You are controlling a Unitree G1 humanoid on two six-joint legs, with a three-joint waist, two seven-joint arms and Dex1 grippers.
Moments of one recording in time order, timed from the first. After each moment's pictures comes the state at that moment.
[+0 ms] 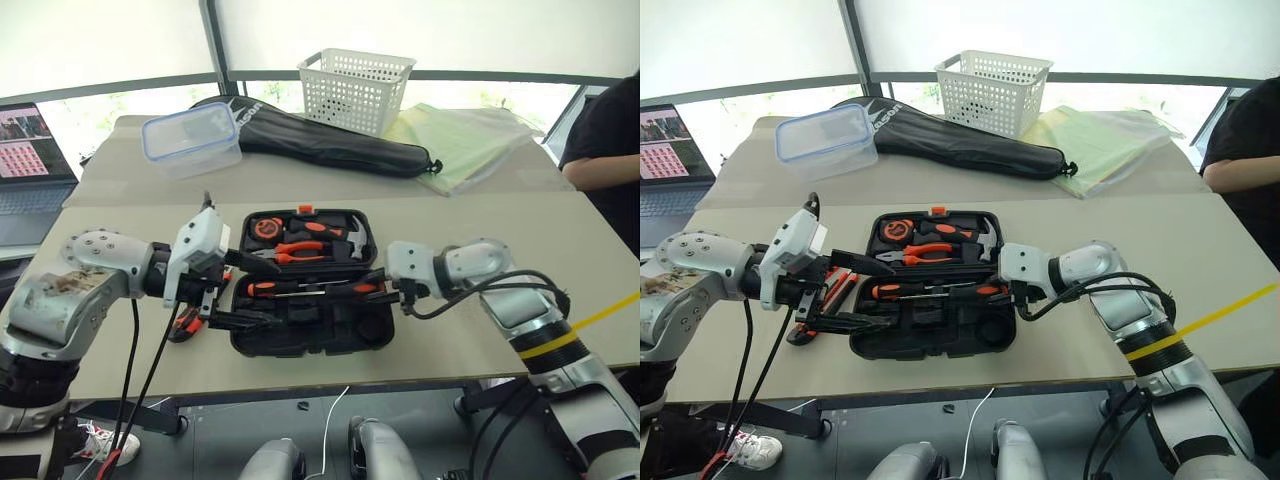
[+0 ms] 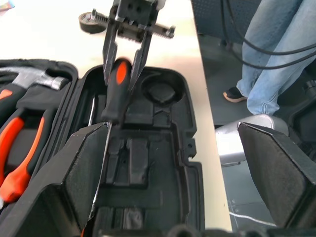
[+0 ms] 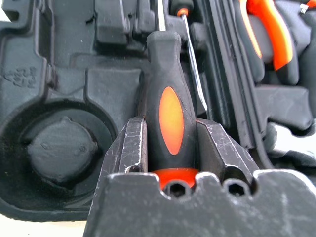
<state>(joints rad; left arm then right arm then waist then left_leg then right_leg) -0.49 0.94 0.00 -0.36 -0.63 0.69 -1.29 -0.67 -0.66 0.36 0.12 0.05 0.14 1.20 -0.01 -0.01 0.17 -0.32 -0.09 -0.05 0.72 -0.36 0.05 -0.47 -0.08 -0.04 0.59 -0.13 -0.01</state>
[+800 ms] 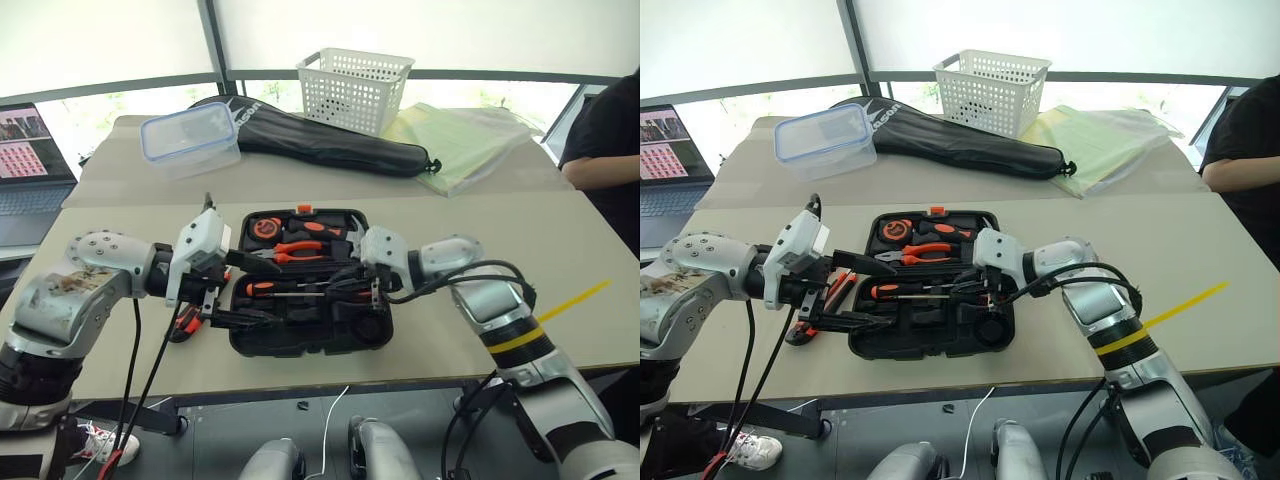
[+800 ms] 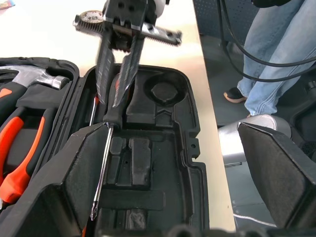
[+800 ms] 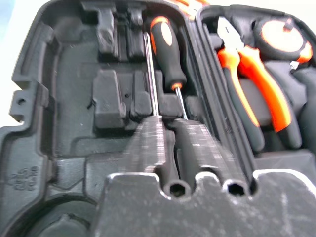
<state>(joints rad) -0.49 0.94 -0.02 -0.31 -0.61 0.65 -1.30 -0.71 -0.50 0.37 0.12 0.08 0.28 1.15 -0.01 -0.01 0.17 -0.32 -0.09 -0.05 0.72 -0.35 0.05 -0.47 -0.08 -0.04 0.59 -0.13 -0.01</state>
